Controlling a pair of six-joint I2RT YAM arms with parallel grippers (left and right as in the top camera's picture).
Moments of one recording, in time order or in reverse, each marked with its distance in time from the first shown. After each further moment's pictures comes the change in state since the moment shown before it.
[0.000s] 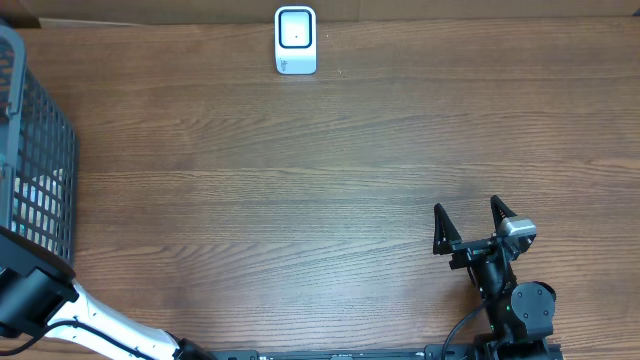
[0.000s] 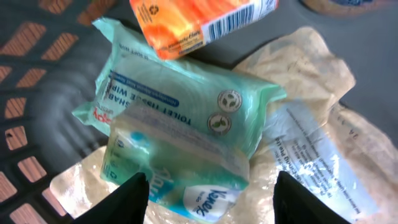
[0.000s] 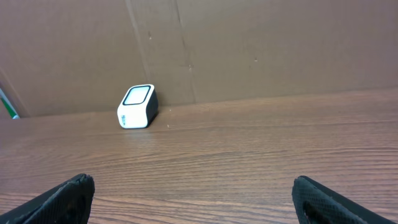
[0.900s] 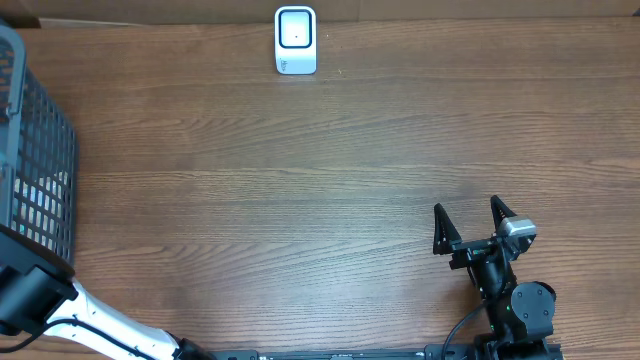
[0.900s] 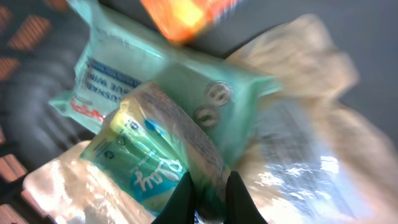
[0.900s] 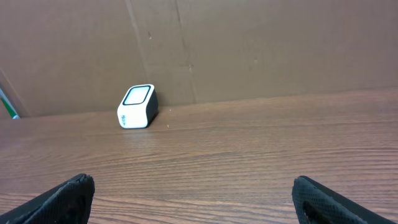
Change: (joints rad) left arm -0.003 0.012 0.011 -0.026 0.032 -0.001; right arm 0.000 0.000 0.000 0.000 0.000 0.000
